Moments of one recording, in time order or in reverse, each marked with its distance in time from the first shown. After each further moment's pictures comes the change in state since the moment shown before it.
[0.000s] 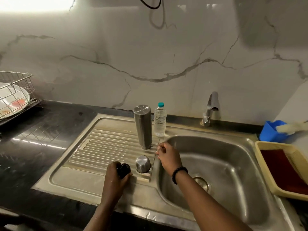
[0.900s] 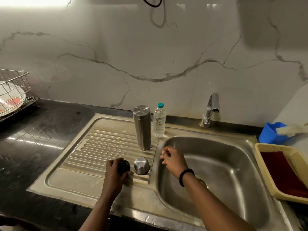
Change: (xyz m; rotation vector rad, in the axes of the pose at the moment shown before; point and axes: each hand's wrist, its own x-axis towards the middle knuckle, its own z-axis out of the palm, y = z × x) left_hand 0.024 0.004 0.003 0.016 -0.144 -0.102; right_hand 0.001 0.010 -0.020 -0.001 -0.069 0.075
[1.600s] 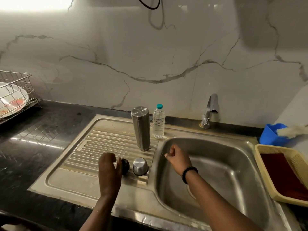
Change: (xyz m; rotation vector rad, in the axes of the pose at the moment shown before) left_hand -0.003 0.038 -0.010 0.091 0.411 0.196; right_hand 0.011 0.009 -0.022 -0.219 0.075 -0.055
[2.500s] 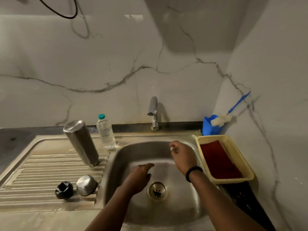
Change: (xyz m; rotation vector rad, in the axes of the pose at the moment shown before) left_hand -0.045 0.174 0.164 0.131 -1.017 0.371; right_hand -0.023 0.102 -0.163 -0.130 0.337 0.021
